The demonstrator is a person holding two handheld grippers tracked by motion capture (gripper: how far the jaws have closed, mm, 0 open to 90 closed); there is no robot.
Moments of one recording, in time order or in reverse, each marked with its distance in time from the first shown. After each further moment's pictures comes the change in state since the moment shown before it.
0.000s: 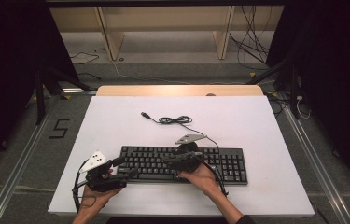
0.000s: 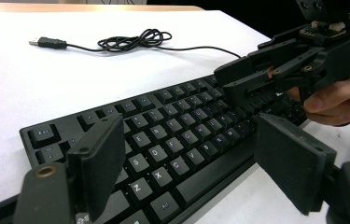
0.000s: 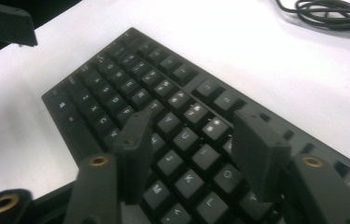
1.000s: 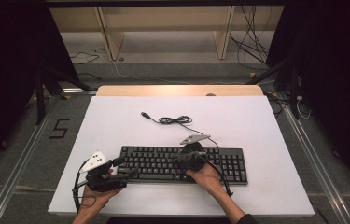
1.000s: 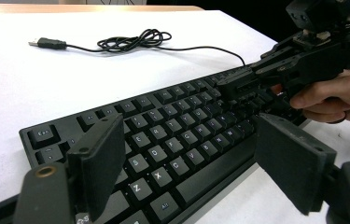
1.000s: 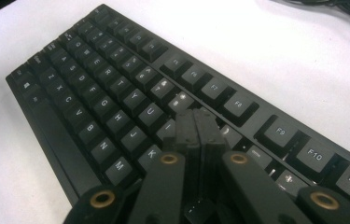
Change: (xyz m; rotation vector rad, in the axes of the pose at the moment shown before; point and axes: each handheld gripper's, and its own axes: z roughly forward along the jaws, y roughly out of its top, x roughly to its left) left arm -0.001 0.000 0.000 -0.002 -0.001 0.001; right arm -0.014 -0.009 0.001 0.050 -0.045 -0.001
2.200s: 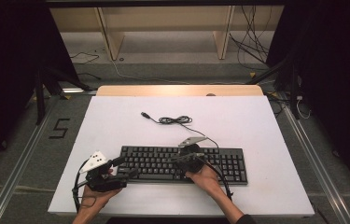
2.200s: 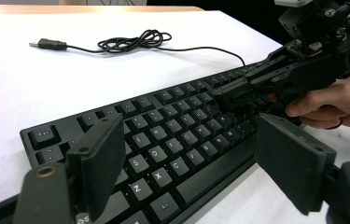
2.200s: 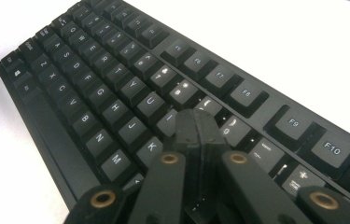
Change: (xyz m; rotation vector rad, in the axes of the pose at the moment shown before) left arm 0.000 0.000 0.000 -0.001 0.002 0.002; right arm 0.002 -0.005 0.008 0.026 -0.006 -0.007
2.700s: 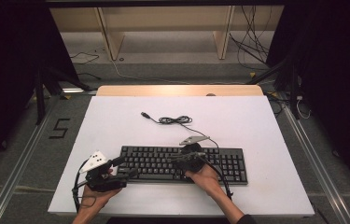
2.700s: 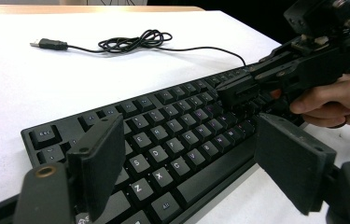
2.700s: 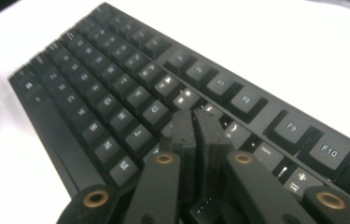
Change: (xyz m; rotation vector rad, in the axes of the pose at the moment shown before) left arm 0.001 0.000 0.000 0.001 0.002 0.001; right arm 0.000 0.002 -0.006 -0.030 0.019 0.030
